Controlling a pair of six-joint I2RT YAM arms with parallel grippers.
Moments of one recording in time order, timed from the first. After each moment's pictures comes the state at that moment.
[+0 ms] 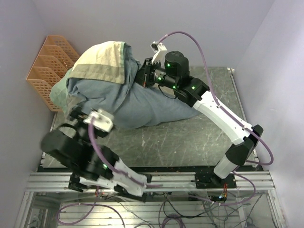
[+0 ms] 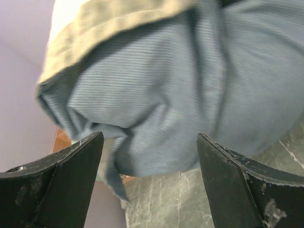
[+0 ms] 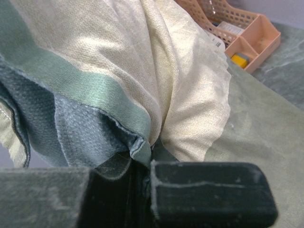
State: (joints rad) left arm 1.24 0.42 1.52 -1.31 1.50 0.86; right arm 0.80 1.65 1.84 -0.33 -0.18 0.49
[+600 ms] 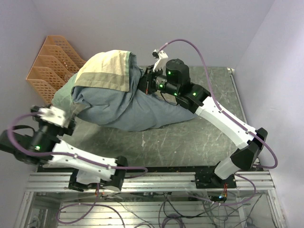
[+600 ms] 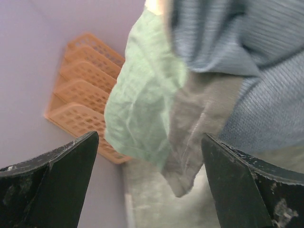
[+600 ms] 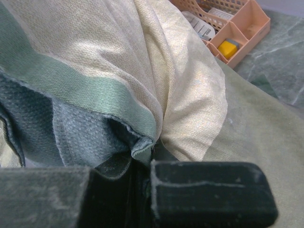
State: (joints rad) left arm 1.35 0.83 1.29 -1.46 1.51 1.35; right arm 0.82 1.57 1.68 -0.30 -0.14 0.45
